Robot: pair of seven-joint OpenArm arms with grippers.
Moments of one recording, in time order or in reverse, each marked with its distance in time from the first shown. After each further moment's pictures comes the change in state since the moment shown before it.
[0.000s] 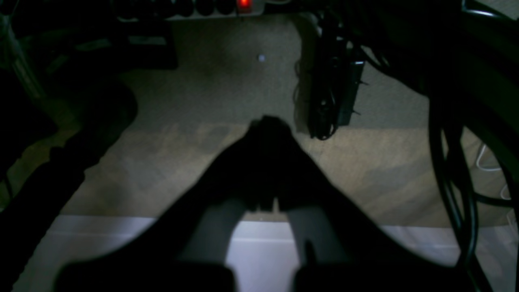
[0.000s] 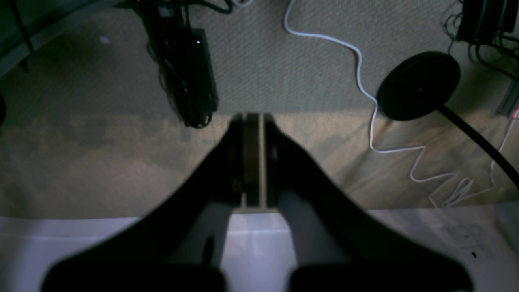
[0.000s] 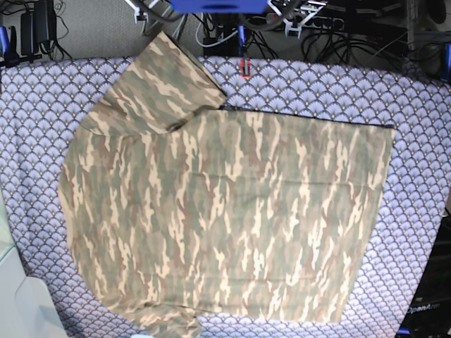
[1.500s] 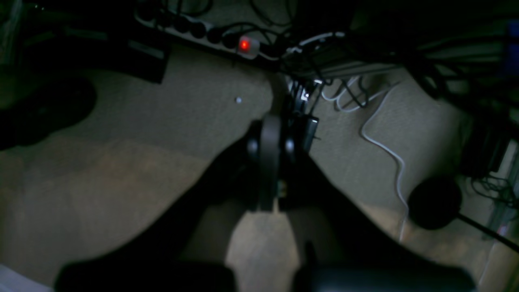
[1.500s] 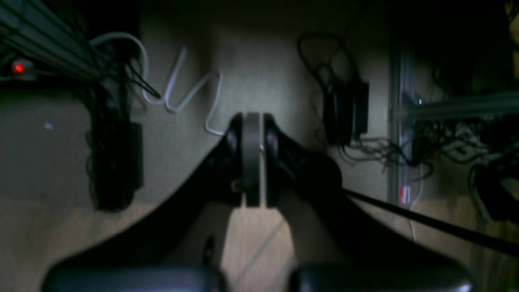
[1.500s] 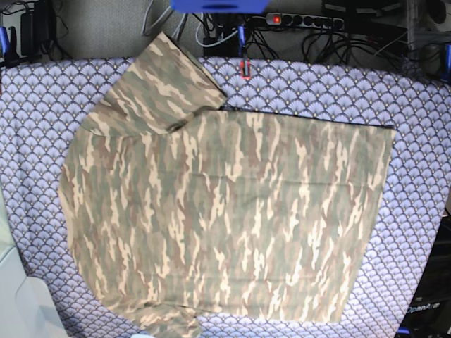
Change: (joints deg) left arm 30.9 -4.0 -6.4 0.3 -6.1 -21.3 -58.3; right arm -33.2 9.6 5.7 0.2 0.0 0.1 72.4
